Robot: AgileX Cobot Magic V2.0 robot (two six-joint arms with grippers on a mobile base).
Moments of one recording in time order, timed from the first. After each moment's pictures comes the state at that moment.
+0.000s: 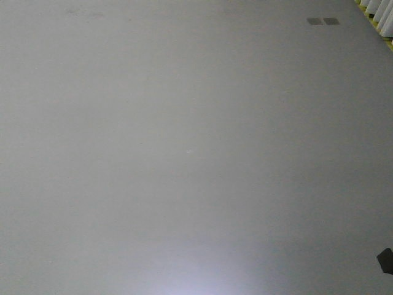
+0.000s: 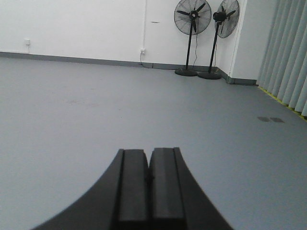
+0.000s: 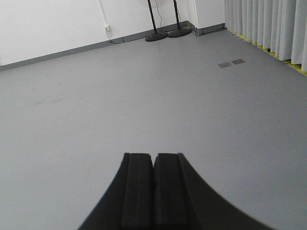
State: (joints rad) left arm 0.00 -0.01 0.03 -0.02 0.10 -0.07; right arm -0.07 -0.01 0.03 0.09 0.25 0.15
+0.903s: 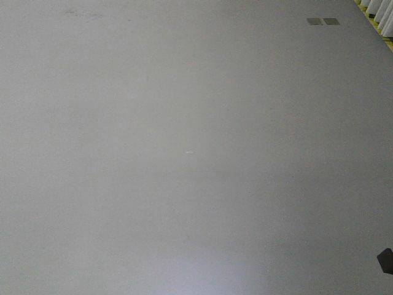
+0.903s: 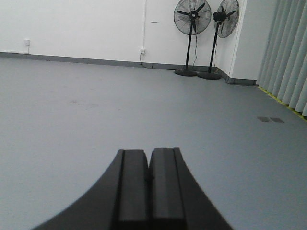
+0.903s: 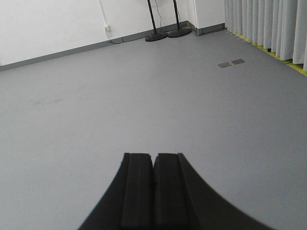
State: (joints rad) left arm 0.00 -0.01 0.03 -0.02 0.10 -0.07; right arm -0.07 -0.01 0.03 0.09 0.25 0.15
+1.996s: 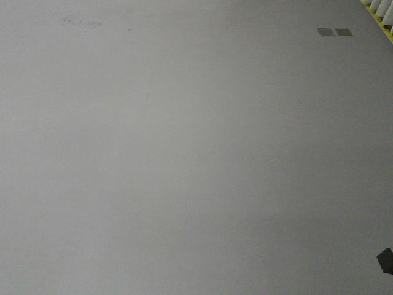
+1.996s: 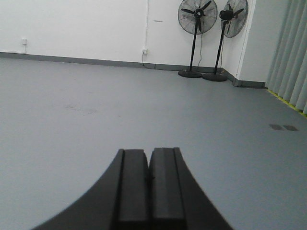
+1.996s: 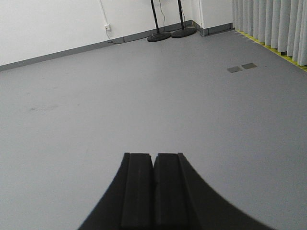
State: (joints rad) left arm 0.00 -0.01 0.03 -0.02 0.10 -0.07; right arm -0.07 -0.01 0.03 0.09 0.26 0.15
